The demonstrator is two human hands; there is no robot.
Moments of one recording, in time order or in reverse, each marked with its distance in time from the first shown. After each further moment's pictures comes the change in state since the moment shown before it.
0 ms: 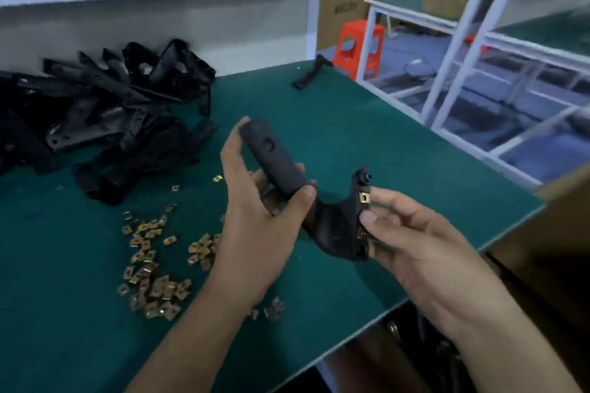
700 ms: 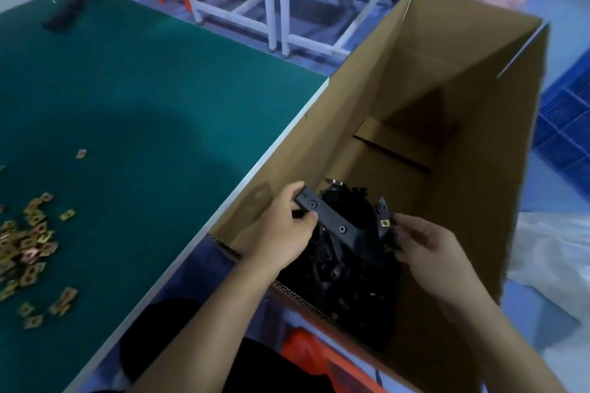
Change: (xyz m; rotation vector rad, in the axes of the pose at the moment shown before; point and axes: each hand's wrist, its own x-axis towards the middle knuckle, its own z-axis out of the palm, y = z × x) left_hand -0.115 -0.121 0.210 0.429 -0.702 -0.562; right_hand -0.209 0.052 -0.210 -0.481 0.843 0.378
